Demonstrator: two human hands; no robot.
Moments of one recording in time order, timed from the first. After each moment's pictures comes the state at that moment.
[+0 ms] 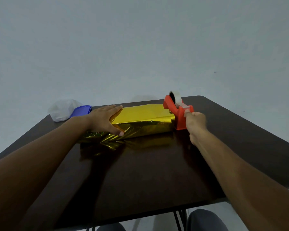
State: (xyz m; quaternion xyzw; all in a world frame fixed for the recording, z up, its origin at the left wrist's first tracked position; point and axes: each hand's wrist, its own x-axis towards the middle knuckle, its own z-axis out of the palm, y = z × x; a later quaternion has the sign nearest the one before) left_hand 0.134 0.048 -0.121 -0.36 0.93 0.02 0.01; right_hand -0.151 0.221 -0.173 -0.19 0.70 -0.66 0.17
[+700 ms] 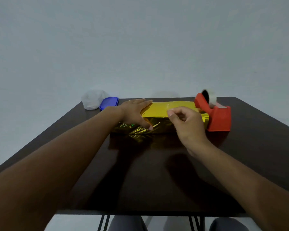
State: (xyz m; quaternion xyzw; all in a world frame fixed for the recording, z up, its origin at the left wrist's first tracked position) left_hand 0.132 0.049 -0.124 -0.37 0.93 -0.01 0.00; right_hand -0.024 0.227 -0.161 -0.52 0.57 -0.63 0.11
